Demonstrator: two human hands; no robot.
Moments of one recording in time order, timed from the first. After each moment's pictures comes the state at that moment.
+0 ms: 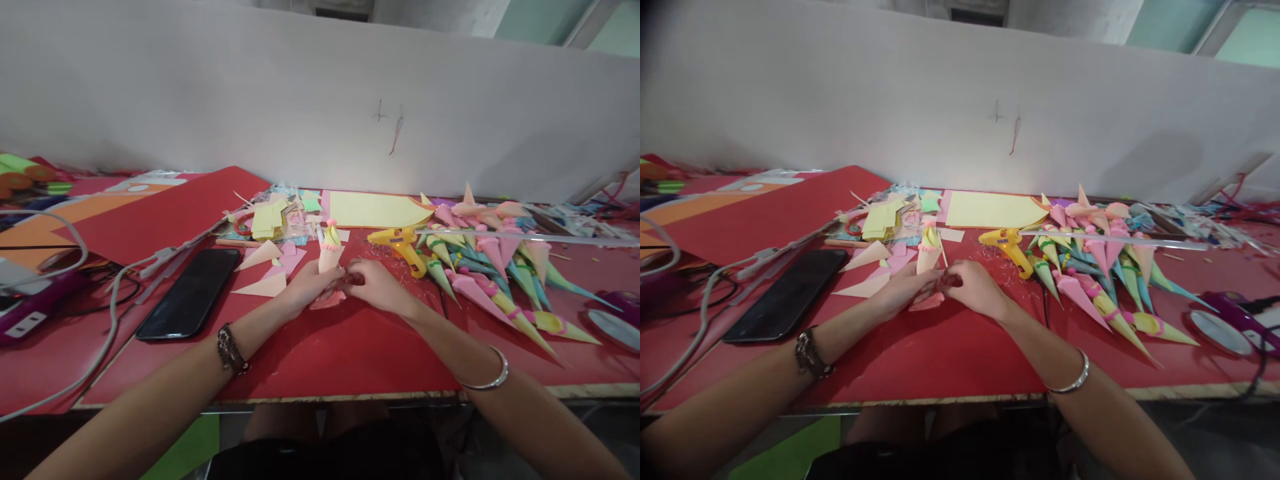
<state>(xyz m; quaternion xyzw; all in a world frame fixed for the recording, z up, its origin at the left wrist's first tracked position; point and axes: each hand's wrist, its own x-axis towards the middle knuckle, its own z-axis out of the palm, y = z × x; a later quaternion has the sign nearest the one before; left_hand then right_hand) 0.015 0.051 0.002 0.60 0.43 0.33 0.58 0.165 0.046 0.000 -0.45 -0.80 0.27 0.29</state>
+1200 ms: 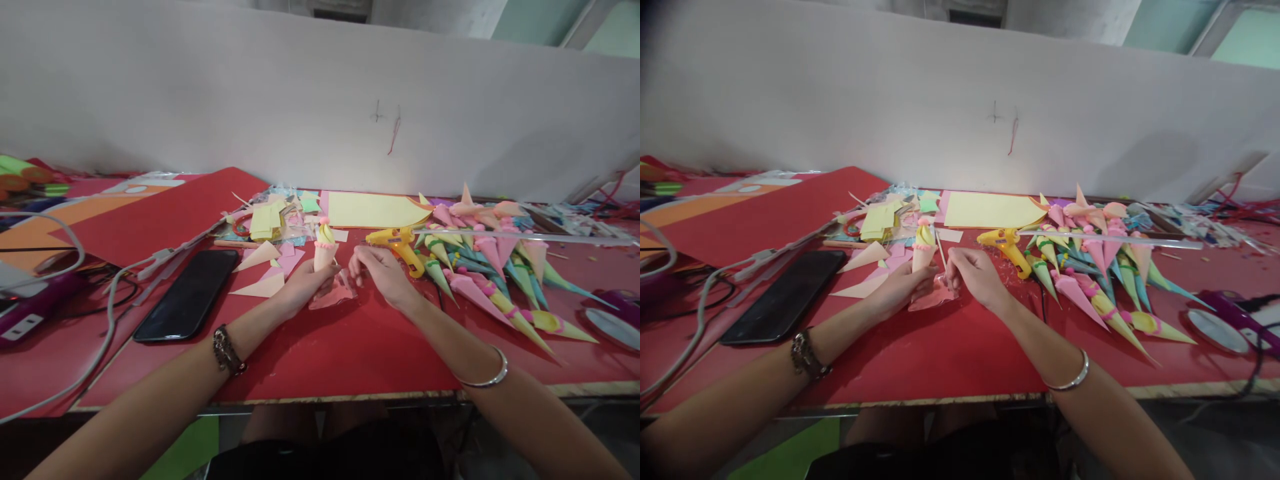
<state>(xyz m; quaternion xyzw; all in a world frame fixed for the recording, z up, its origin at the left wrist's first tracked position) 0.013 0.054 0.000 0.57 0.42 0.35 0.61 0.164 0.044 0.013 -0.37 -0.62 0.50 0.48</state>
